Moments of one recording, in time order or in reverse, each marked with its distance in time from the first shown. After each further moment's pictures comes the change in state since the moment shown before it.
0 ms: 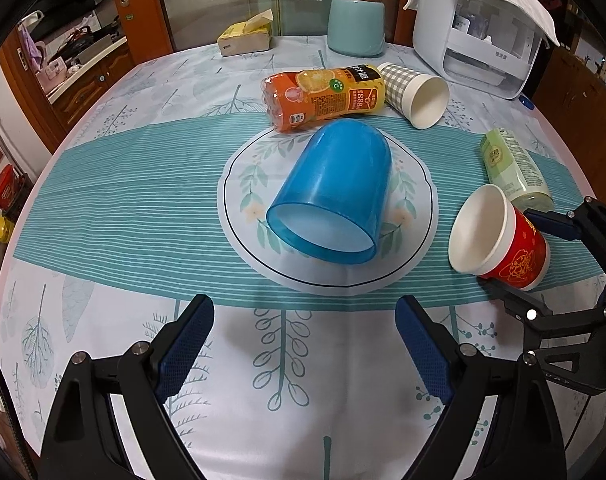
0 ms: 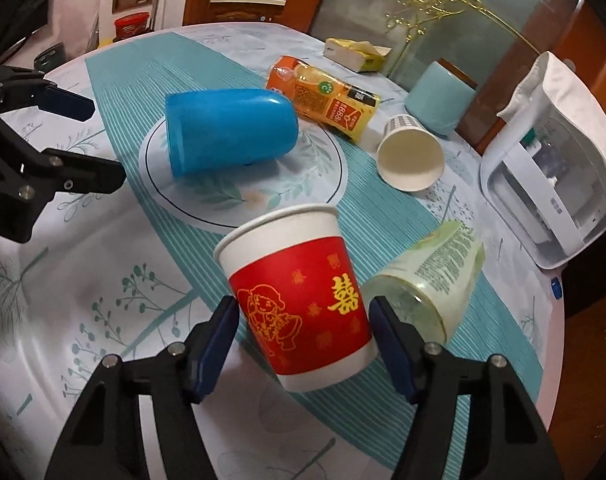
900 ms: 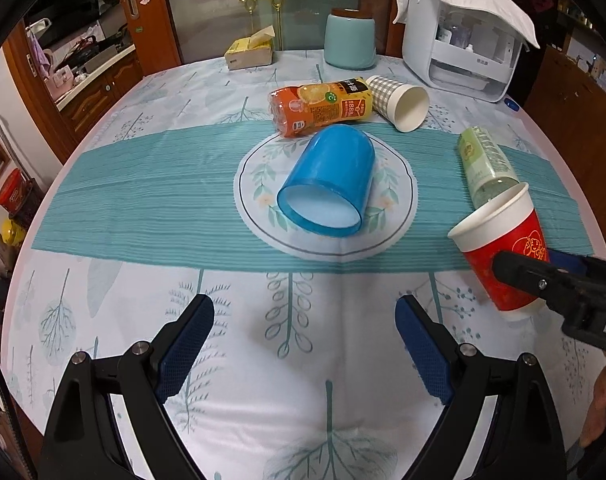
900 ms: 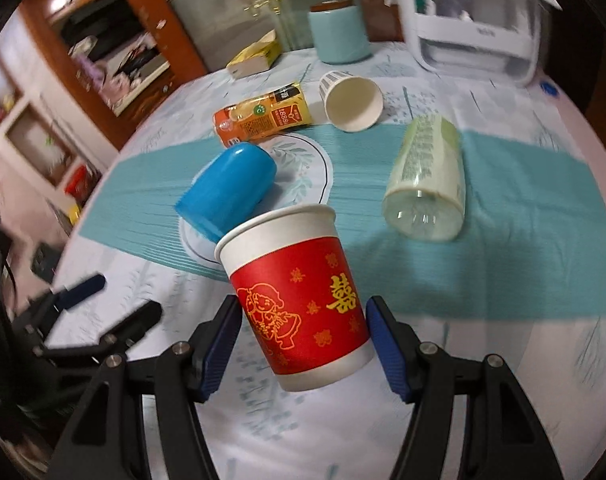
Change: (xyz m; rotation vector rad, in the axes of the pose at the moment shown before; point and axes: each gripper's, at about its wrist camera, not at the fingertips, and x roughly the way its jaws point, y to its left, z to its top) left arm -0.051 0.003 -0.032 0.014 -0.040 0.000; right arm -0.055 -0.014 -0.013 0.763 0.036 0.223
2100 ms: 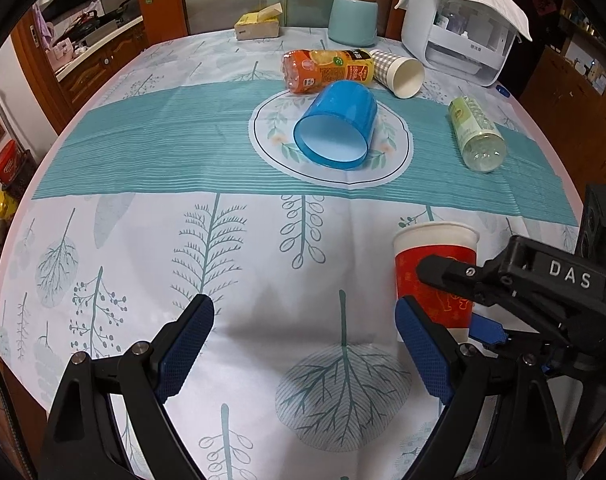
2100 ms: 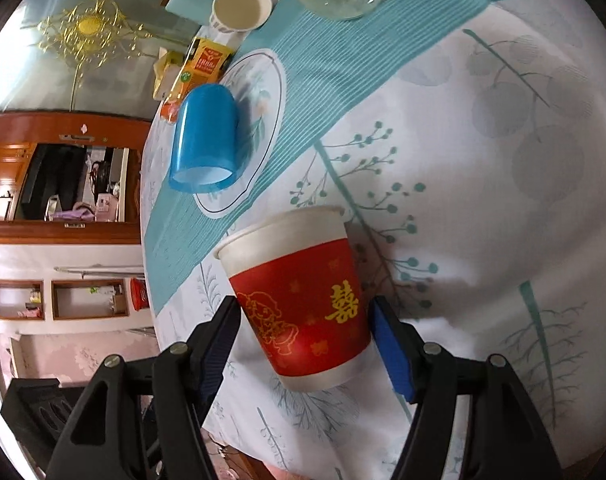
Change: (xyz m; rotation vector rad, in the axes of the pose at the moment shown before) left arm -0.020 0.021 -0.050 -0.036 0.065 -0.051; right arm 0.047 0.014 -0.084 0.690 0.128 0.257
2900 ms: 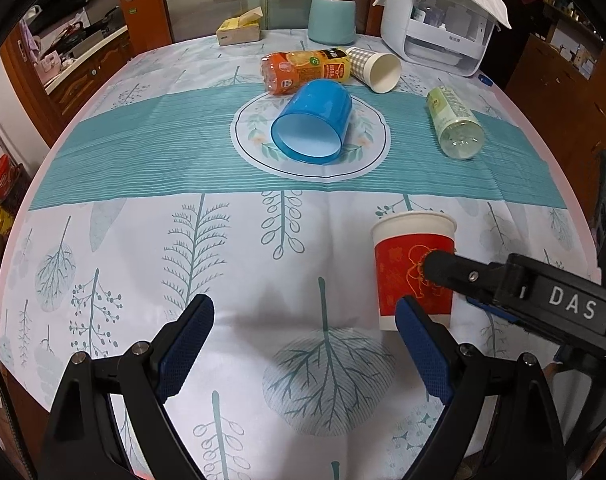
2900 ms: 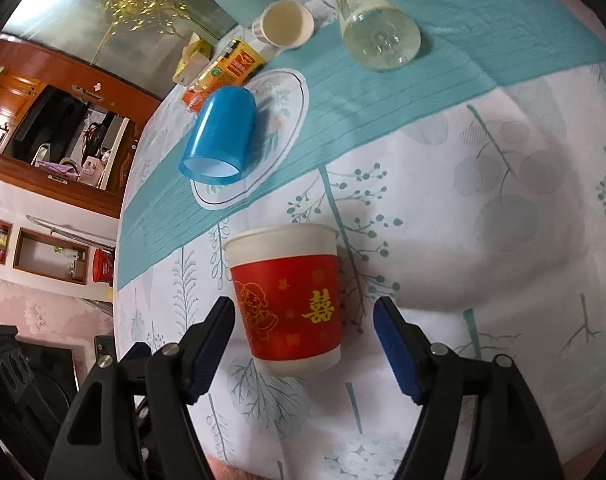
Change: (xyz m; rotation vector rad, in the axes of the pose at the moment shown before) left arm -0.014 -0.013 -0.009 0.056 -0.004 -0.021; right arm -0.030 0.014 -0.010 -0.233 -0.095 -0.128
